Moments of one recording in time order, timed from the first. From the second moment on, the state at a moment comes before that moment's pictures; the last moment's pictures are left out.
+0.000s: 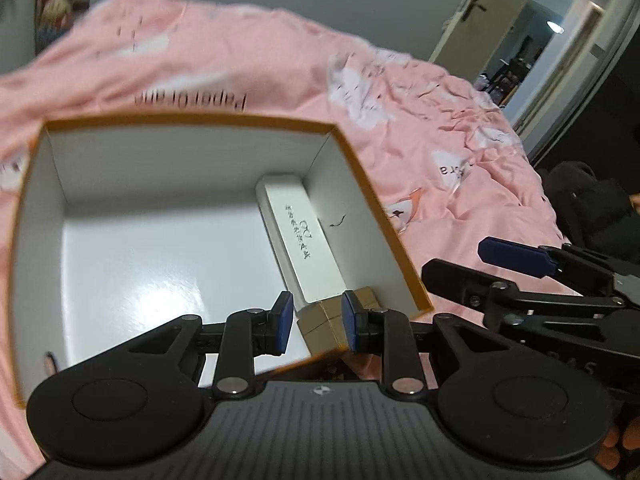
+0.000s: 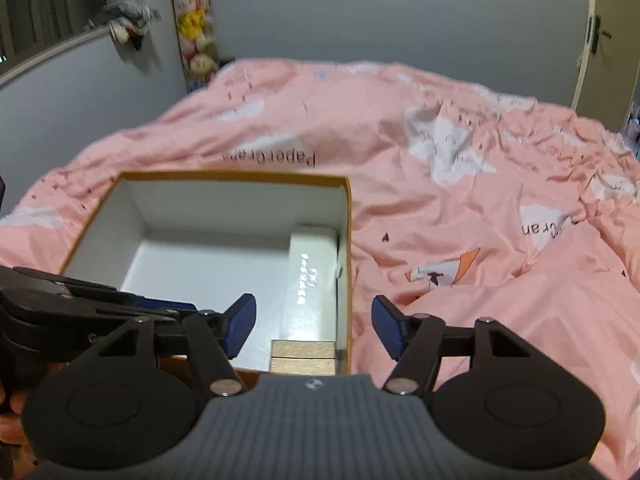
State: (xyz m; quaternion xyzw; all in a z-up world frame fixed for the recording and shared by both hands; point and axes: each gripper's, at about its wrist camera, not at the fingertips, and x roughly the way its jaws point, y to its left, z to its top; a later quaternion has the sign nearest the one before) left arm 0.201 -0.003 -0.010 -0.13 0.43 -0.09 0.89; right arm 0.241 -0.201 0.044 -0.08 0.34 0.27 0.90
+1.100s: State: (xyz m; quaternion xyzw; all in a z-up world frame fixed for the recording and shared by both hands) left arm 0.071 0.035 -0.034 -0.11 0.47 -0.11 0.87; right arm 0.142 -0.200 -0.033 -0.03 0.49 0.30 0.82
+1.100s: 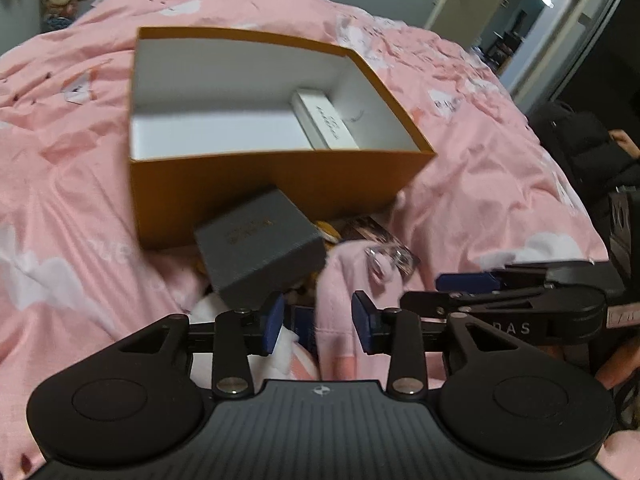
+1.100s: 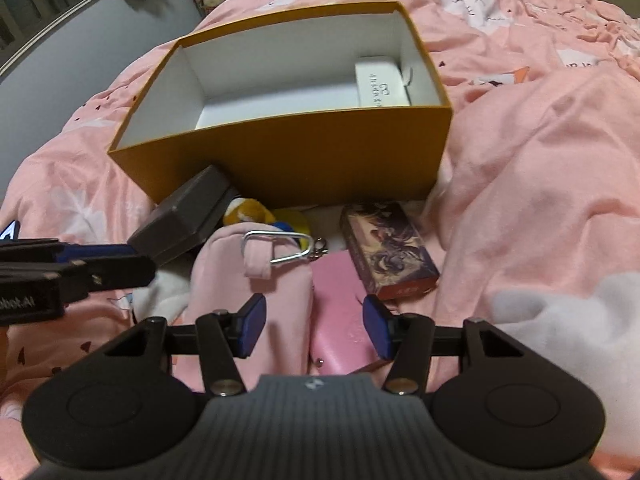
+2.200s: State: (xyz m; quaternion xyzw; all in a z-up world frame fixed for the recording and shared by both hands) left arm 0.075 0.006 -0.054 -0.16 0.52 -0.21 0.81; right arm 0.117 -0.229 -0.004 0.01 0.48 0.26 0.84
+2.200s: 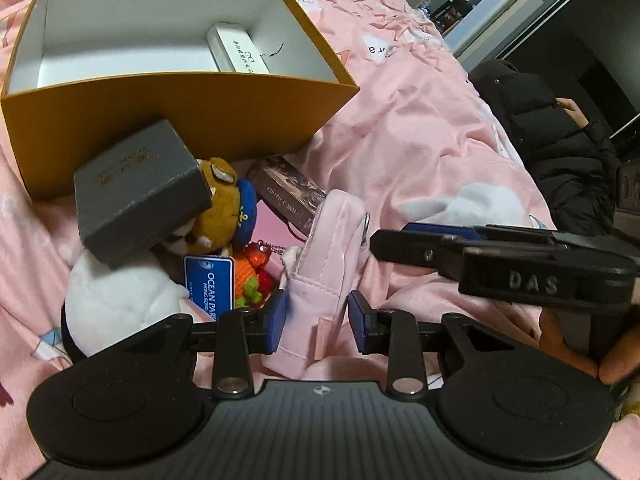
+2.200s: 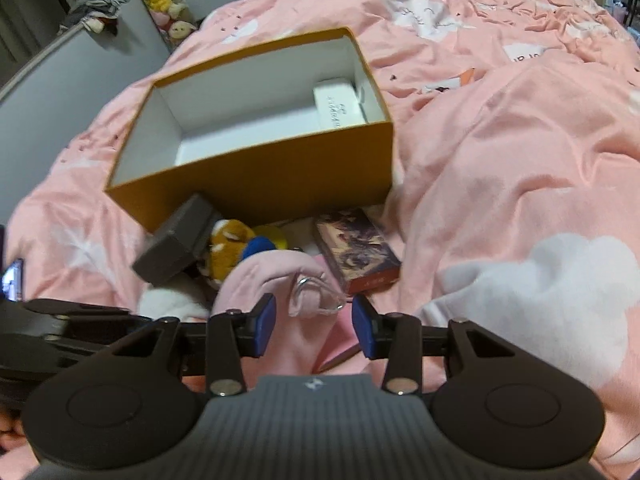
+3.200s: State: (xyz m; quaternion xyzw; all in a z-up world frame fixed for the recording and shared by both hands) left arm 0.050 -0.001 -0.063 -0.15 0.53 -0.22 0.80; right arm 0.107 -0.200 -0.033 0.02 0.53 0.32 0.78
